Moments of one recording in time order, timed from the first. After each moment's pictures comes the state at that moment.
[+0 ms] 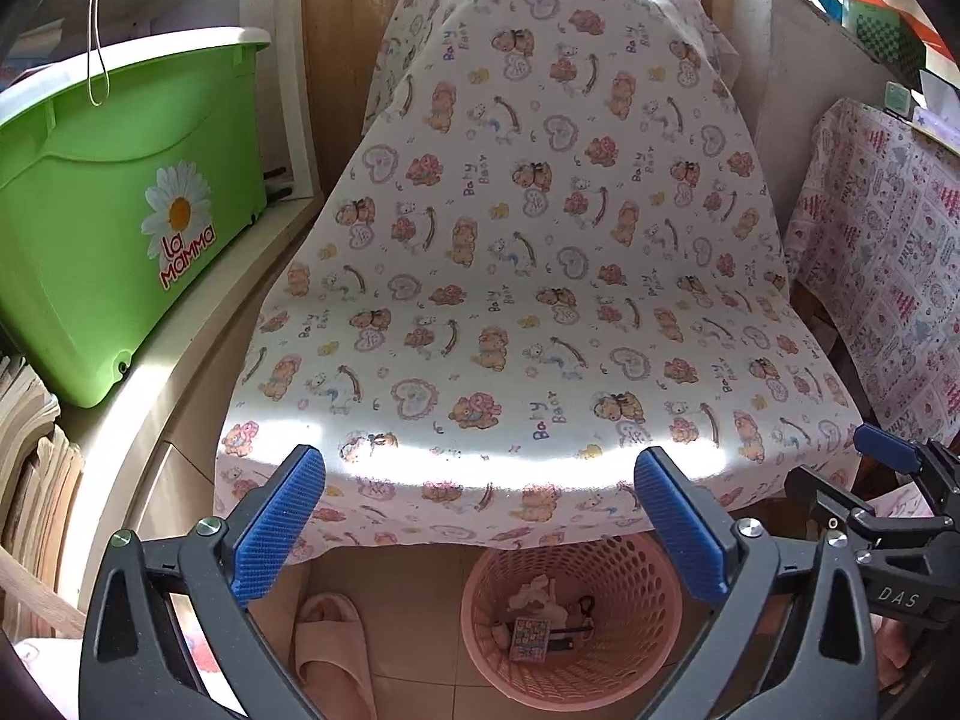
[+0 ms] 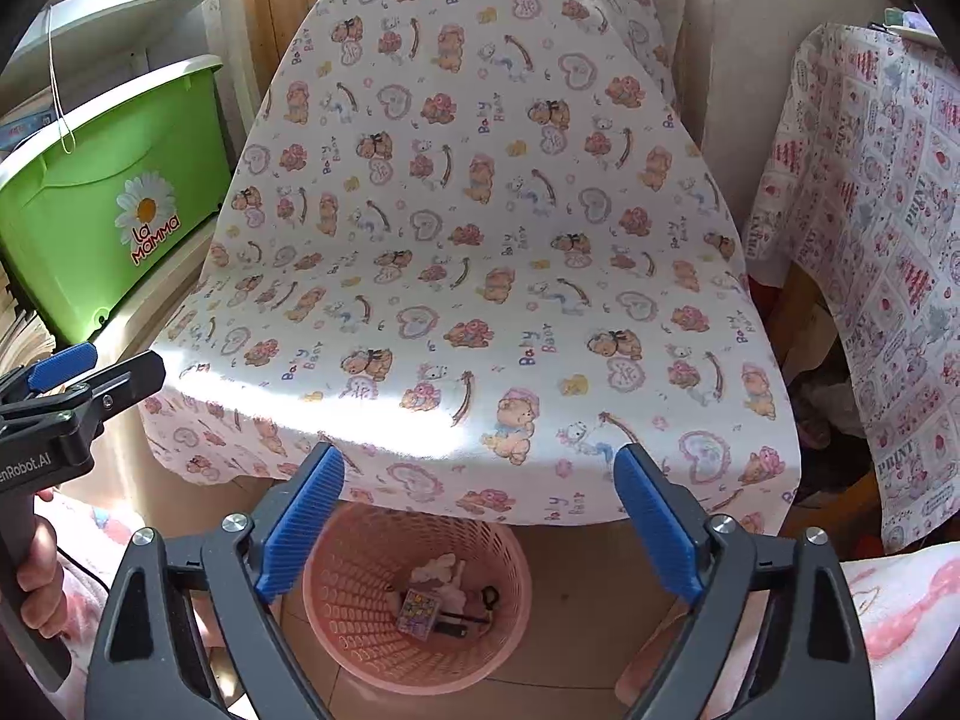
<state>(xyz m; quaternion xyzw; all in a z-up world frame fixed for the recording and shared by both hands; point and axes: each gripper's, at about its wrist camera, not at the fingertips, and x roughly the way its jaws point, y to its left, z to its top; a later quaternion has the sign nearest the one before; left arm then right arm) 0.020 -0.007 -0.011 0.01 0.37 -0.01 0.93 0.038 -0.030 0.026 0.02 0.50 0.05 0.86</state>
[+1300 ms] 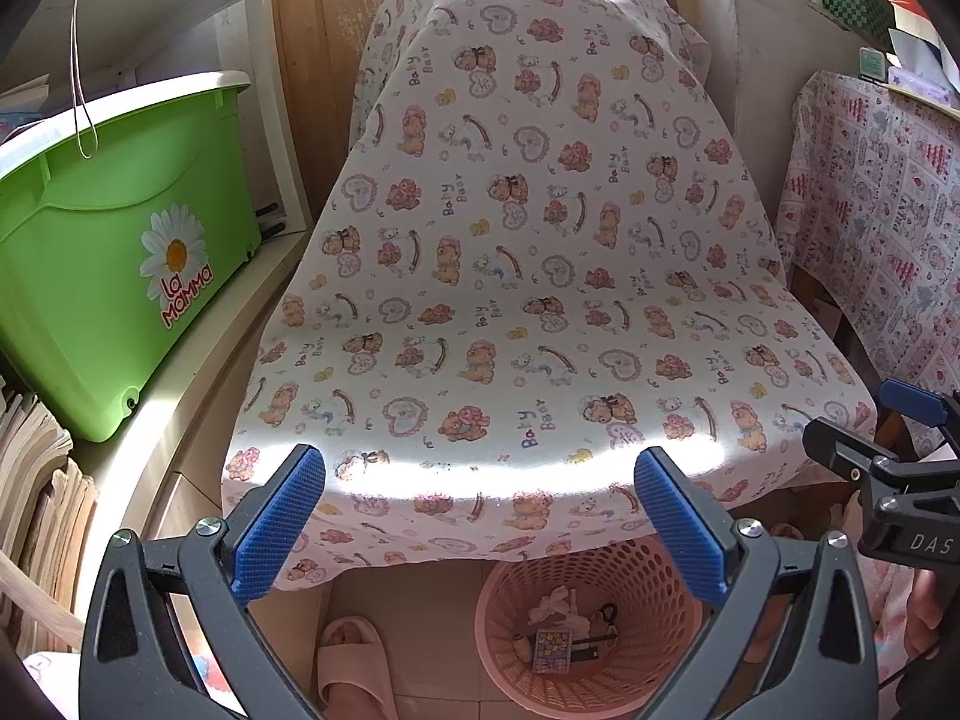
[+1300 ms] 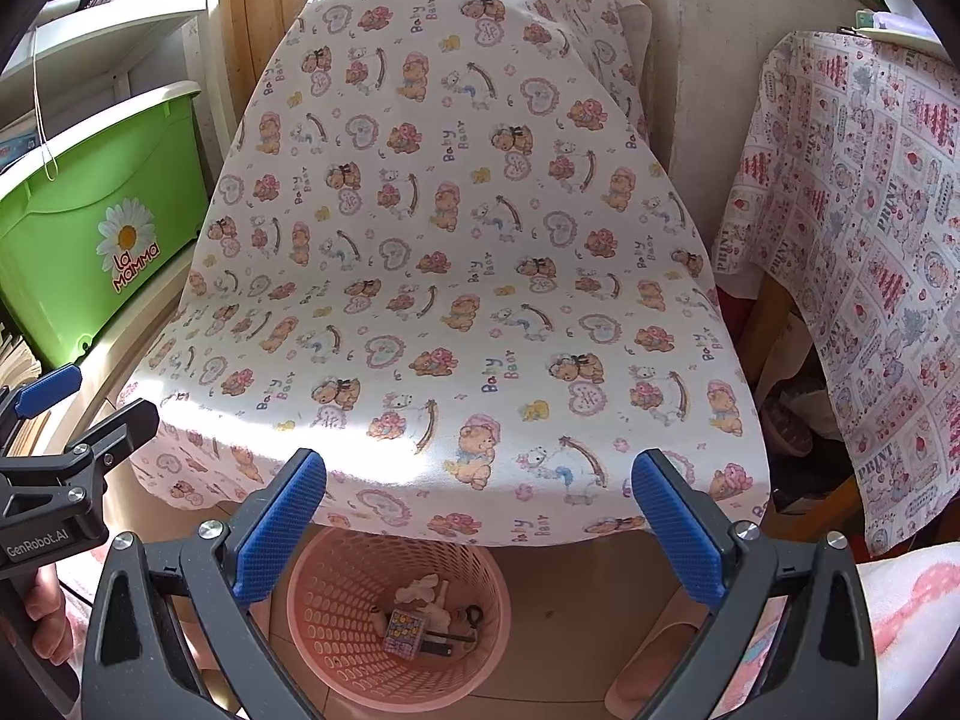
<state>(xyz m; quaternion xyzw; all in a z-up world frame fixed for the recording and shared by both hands) 0.013 -0.026 -0.012 0.05 0.35 0.00 0.94 0.039 -0.042 0.033 0.02 0.48 0.01 0.88</state>
